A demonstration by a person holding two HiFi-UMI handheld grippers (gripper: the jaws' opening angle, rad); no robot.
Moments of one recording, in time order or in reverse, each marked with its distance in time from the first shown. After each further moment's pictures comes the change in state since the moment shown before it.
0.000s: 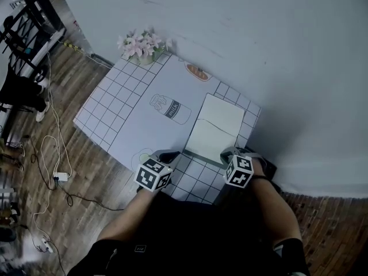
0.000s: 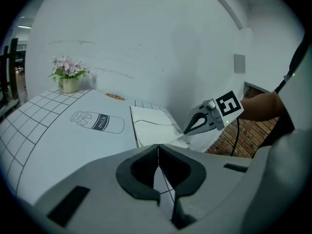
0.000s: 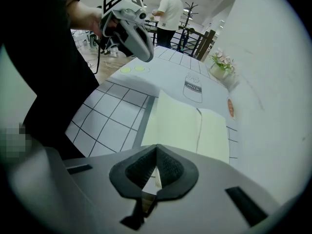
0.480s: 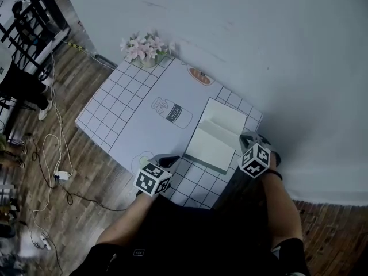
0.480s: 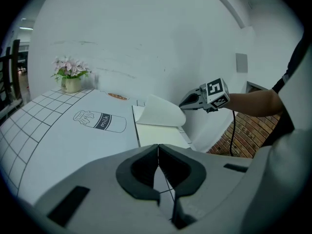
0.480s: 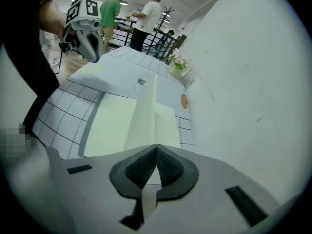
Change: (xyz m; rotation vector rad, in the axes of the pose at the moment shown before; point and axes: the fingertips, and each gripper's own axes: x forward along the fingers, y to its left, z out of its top) left arm -0.002 0.000 0.000 -0.013 0.006 0.026; right arm -0.043 -0.116 -0.043 0.147 0.002 -0.340
